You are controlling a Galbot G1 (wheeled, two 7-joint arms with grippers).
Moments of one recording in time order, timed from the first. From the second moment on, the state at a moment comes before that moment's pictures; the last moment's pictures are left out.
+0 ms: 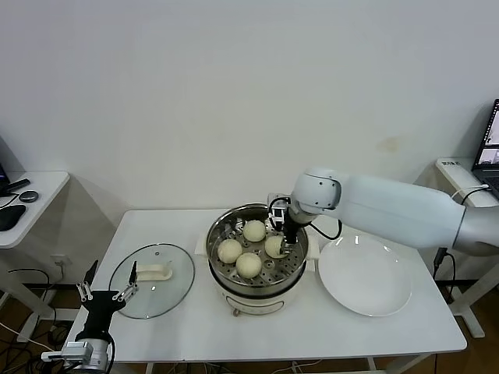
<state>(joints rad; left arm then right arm) 1.57 -1.27 -0.72 -1.93 -0.16 -0.20 -0.05 0.46 0.97 -1.23 1.47 0.47 -0.72 -0.81</state>
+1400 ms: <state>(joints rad) 1.56 -1.26 -0.68 -1.93 -0.13 -0.20 -0.07 -1.11 0.93 0.44 1.96 0.27 0.03 -0.22</state>
